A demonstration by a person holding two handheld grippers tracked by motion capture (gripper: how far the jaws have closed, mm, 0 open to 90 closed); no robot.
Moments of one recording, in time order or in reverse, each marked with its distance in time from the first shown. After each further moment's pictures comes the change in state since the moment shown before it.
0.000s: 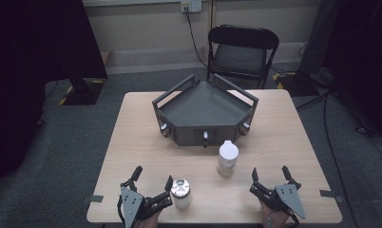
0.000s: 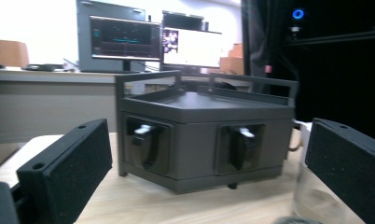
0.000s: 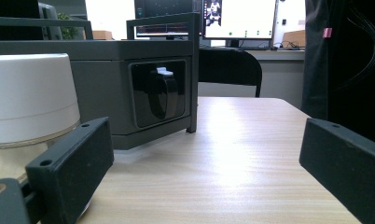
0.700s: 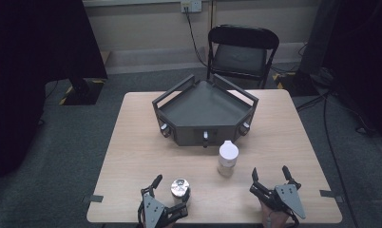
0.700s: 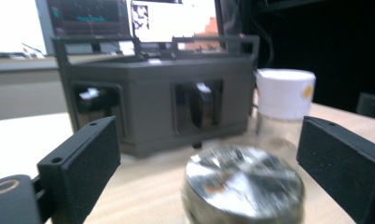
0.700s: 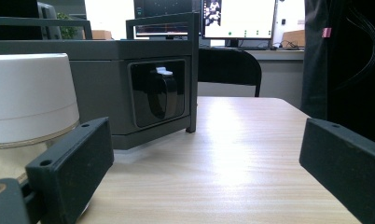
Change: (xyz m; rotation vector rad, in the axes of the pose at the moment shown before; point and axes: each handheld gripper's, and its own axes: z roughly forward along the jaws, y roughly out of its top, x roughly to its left) left arm -0.020 -0.020 0.002 0.125 -0.115 0.062; right arm 0.000 0.000 0.000 0.001 -0.002 0.000
